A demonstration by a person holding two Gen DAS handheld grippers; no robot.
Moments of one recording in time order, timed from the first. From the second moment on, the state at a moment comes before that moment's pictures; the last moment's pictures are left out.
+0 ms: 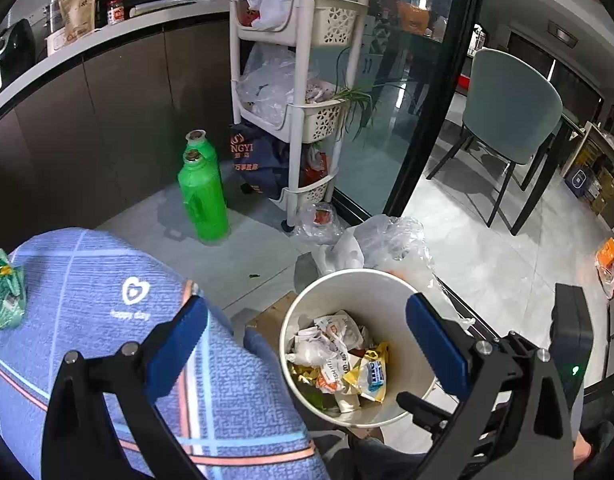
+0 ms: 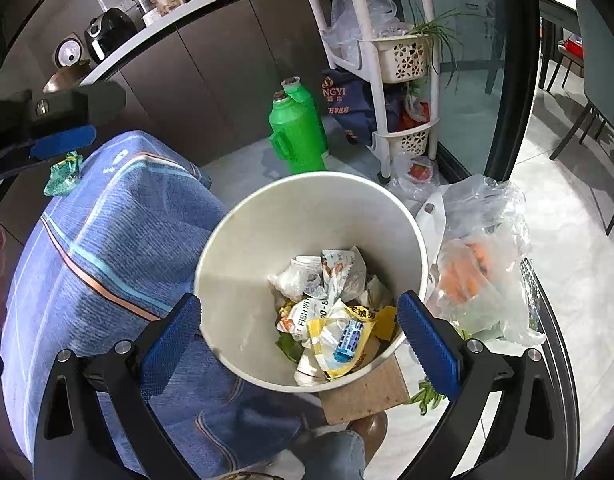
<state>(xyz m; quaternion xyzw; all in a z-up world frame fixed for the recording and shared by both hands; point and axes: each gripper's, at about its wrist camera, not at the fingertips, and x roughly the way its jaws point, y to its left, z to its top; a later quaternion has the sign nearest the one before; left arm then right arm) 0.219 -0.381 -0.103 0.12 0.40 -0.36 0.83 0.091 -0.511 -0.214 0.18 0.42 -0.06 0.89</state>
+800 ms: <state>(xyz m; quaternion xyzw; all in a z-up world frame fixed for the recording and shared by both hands) 0.250 -0.177 -0.043 0.07 0.38 -0.23 0.89 0.126 -0.381 -0.104 0.10 0.37 0.05 0.92</state>
